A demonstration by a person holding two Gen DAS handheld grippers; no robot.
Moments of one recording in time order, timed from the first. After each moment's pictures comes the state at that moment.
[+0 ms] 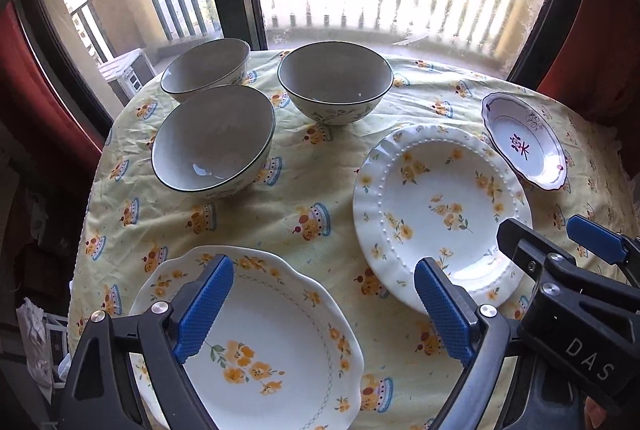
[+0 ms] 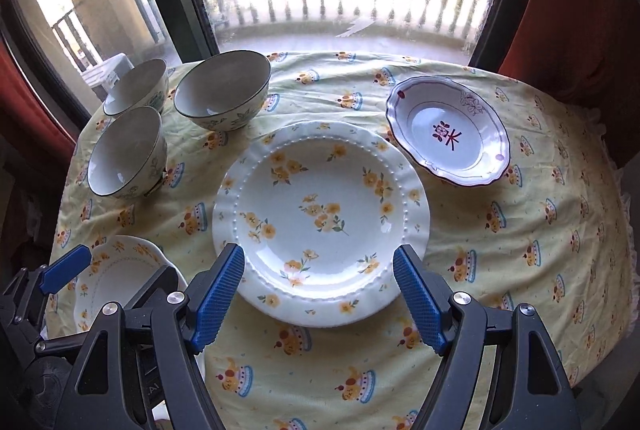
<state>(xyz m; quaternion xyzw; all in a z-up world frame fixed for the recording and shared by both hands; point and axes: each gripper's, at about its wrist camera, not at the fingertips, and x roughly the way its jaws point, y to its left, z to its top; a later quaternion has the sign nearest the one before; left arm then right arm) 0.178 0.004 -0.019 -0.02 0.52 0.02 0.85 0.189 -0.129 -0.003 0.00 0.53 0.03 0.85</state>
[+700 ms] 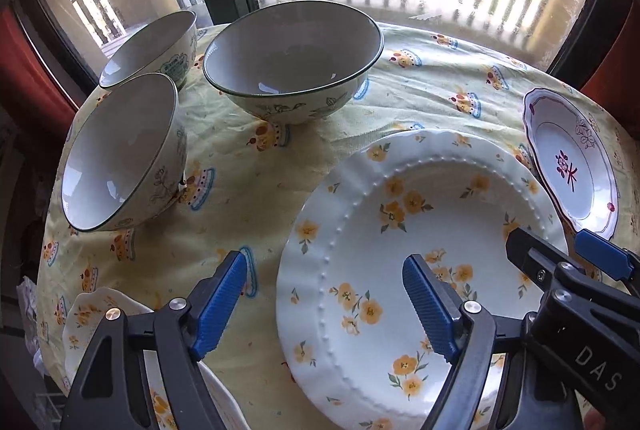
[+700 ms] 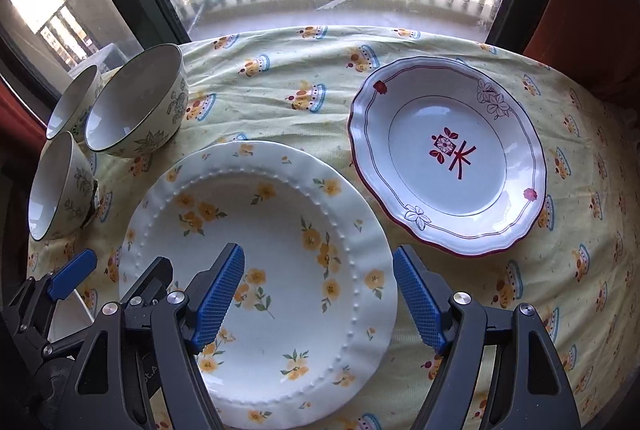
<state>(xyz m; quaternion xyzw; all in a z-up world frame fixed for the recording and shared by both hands) 0.257 -0.043 -0.086 -0.03 0.56 0.07 0.83 0.284 -0.190 -0.073 0.01 0.57 0.05 0.82</state>
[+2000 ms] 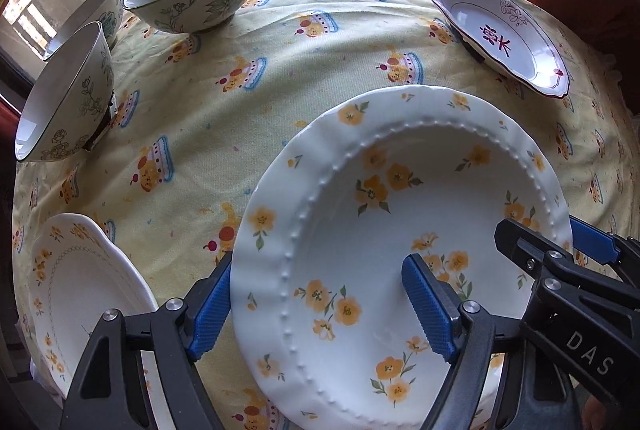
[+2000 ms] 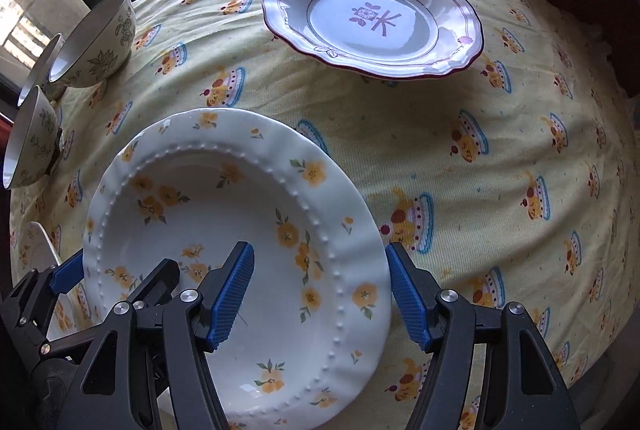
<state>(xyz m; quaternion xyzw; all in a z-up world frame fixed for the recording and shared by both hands) 0.198 -0.087 -0.117 0.02 0.62 -0.04 0.78 0.199 -0.232 -0.101 0.04 0.63 -0.02 0.78</state>
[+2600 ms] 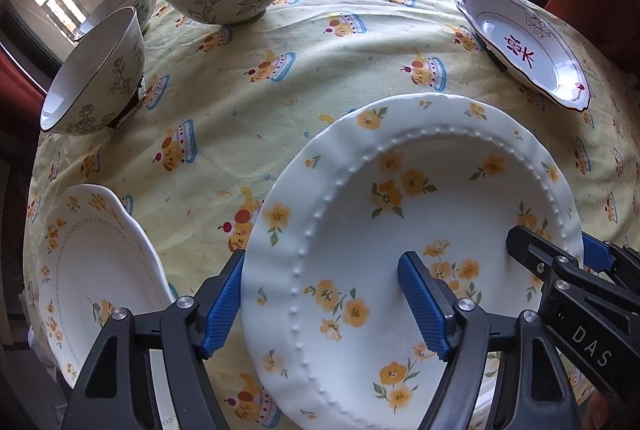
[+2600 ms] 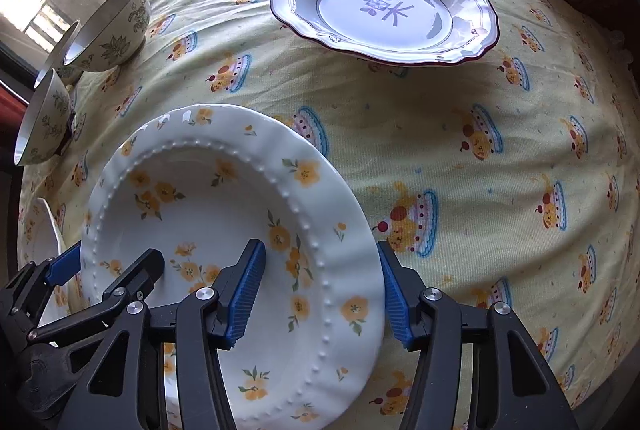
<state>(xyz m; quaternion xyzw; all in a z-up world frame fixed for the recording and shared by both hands) 0.180 -0.084 -0.116 0.00 0.62 0.02 0.79 0.191 -0.246 -0.110 0.04 0.62 0.04 0.78</state>
